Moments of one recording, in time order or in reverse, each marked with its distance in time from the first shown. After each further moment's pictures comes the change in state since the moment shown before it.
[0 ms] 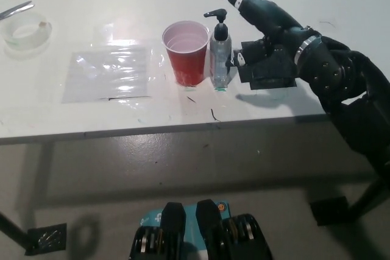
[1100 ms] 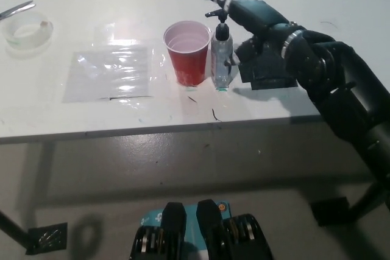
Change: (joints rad) left_arm -0.002 0.003 -0.001 0.000 -0.033 -0.001 -0.032; right_arm -0.061 0.035 0.007 0.194 -0.115 -0.085 -0.001
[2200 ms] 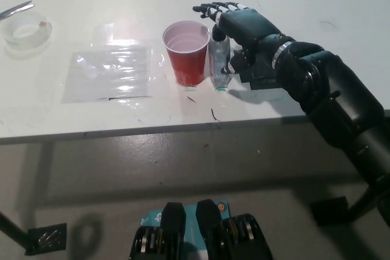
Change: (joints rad) left_arm -0.003 0.019 0.000 -0.004 -0.013 -0.002 -0.008; right_arm 0.004 0.029 0.036 0.057 -0.120 -0.092 -0.081
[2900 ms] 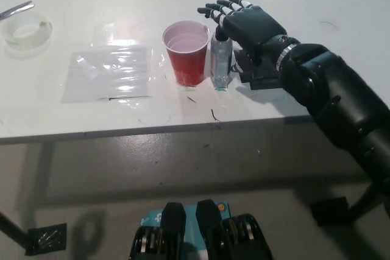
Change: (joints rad) left_arm -0.020 0.003 0.001 -0.018 -0.007 0.000 0.001; right_arm 0.015 -0.009 0.053 -0.013 -0.112 -0.008 -0.069
